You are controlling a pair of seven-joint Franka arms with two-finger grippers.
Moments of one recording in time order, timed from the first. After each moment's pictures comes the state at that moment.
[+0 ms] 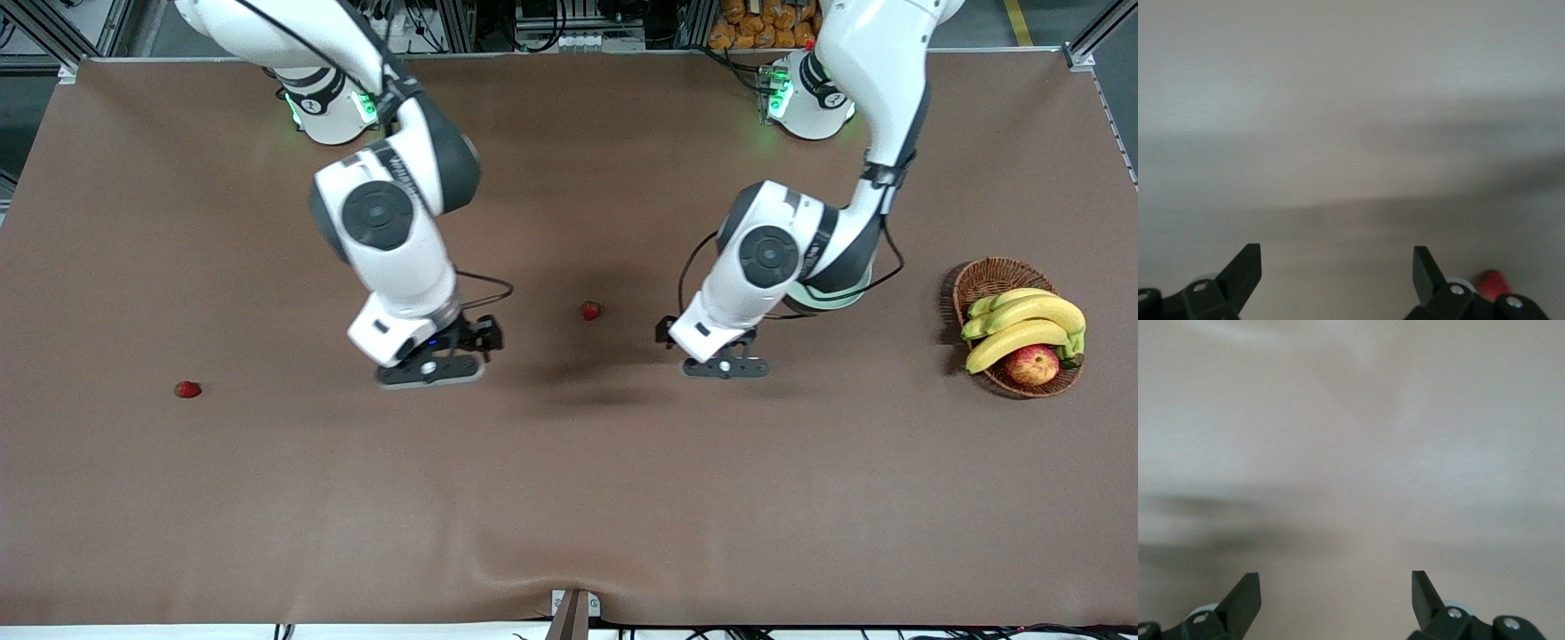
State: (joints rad) left arm -0.52 0.50 -0.02 -1.76 -0.06 2.30 -0.48; right arm 0.47 0.49 0.01 -1.45 -0.07 2.04 0.45
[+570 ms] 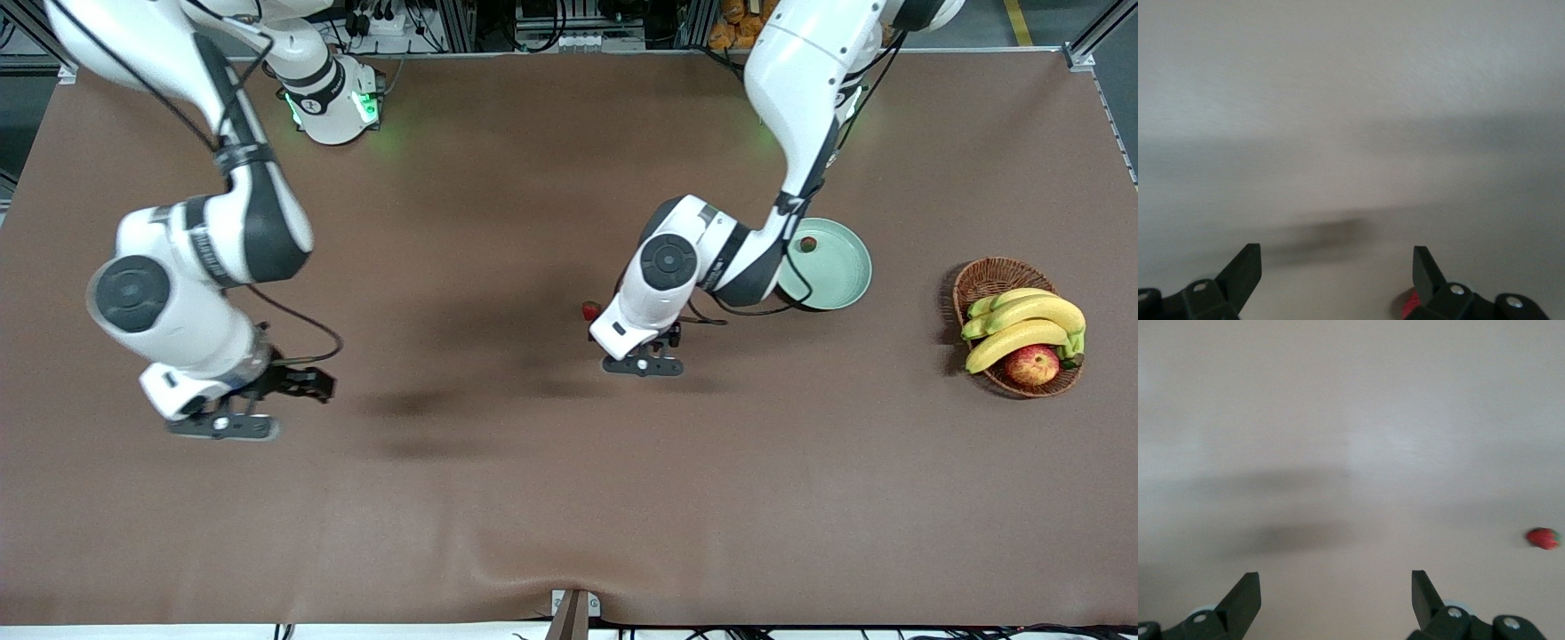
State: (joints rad) left arm -0.65 0.70 -0.02 -1.61 -0.07 2.36 -0.56; right arm 0.12 0.42 0.01 -1.58 -0.07 2.04 0.24
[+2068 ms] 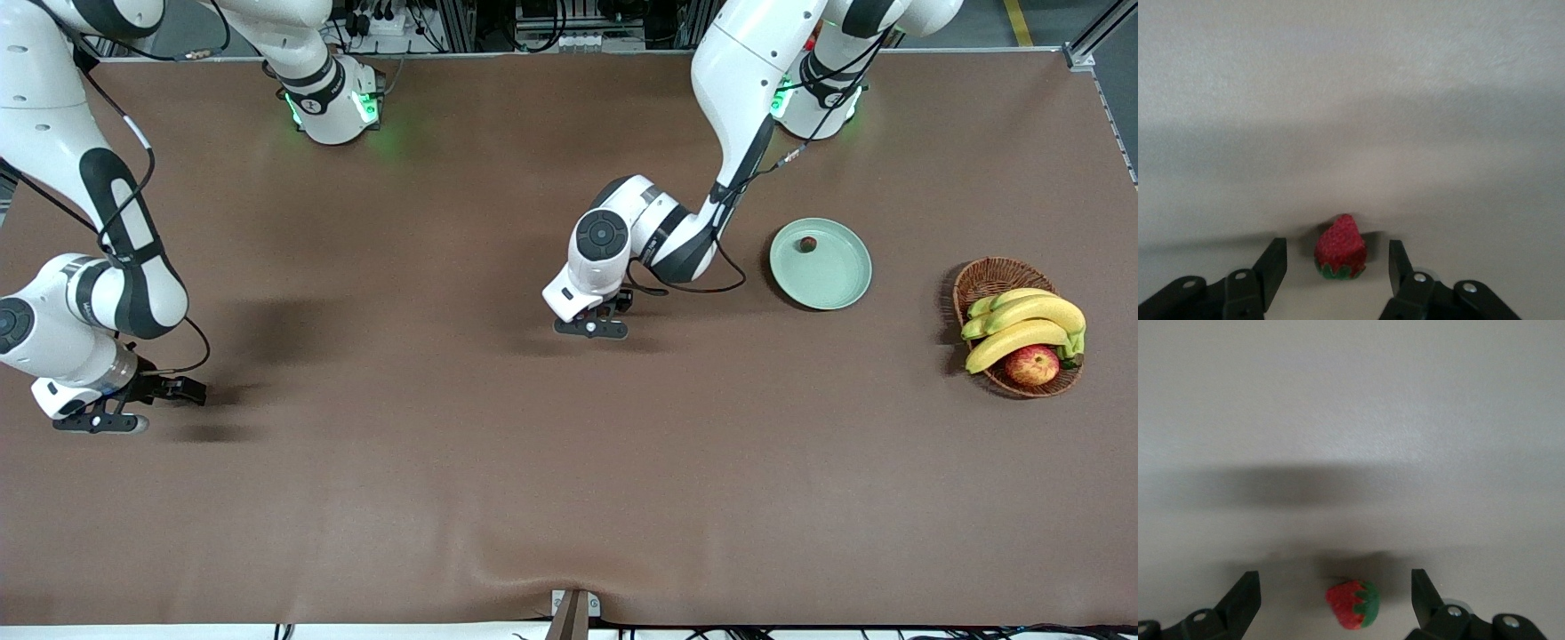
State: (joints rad) left arm -0.78 0.73 -0.02 -1.65 -0.11 2.34 -0.63; right arm -0.31 0.63 0.01 -1.81 -0.07 2.52 -0.22
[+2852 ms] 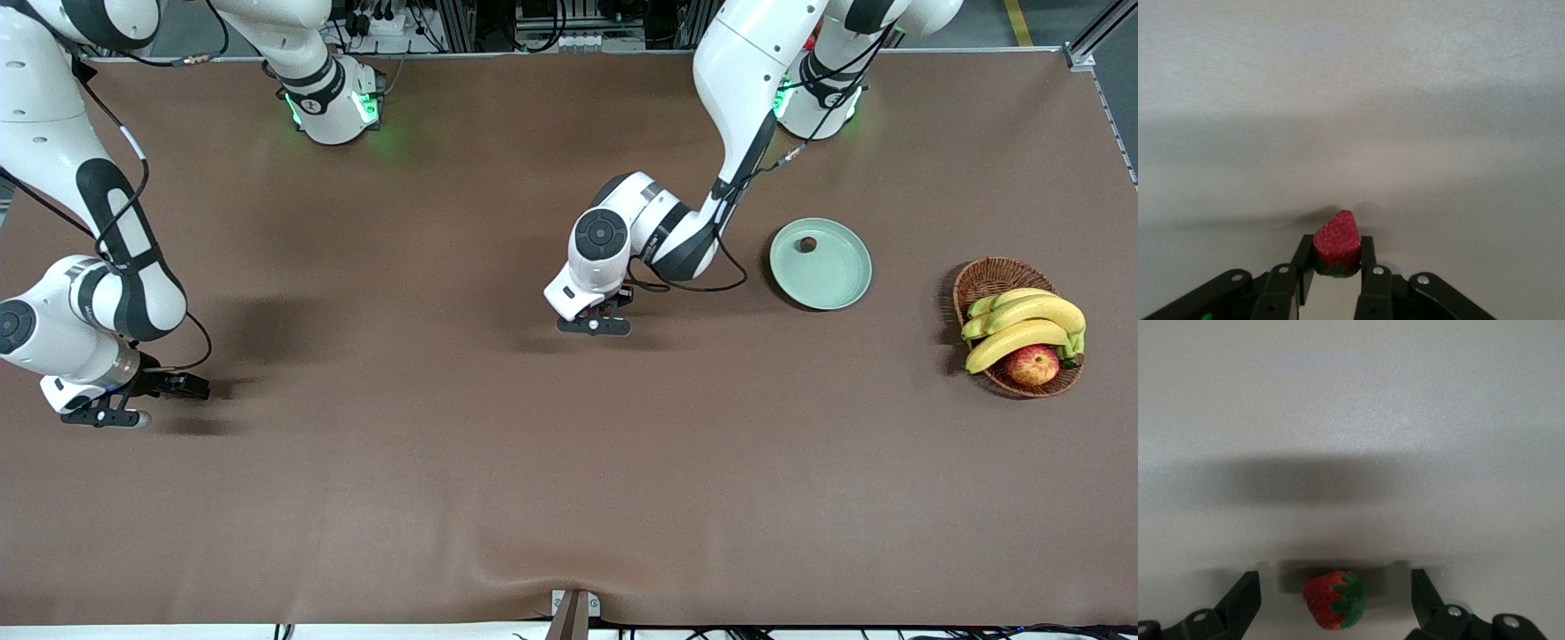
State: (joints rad) left arm -0.78 0.70 -0.01 -1.64 -0.10 2.26 -0.66; right arm -0.33 0.66 0.02 -1.82 -0.02 2.52 -0.23
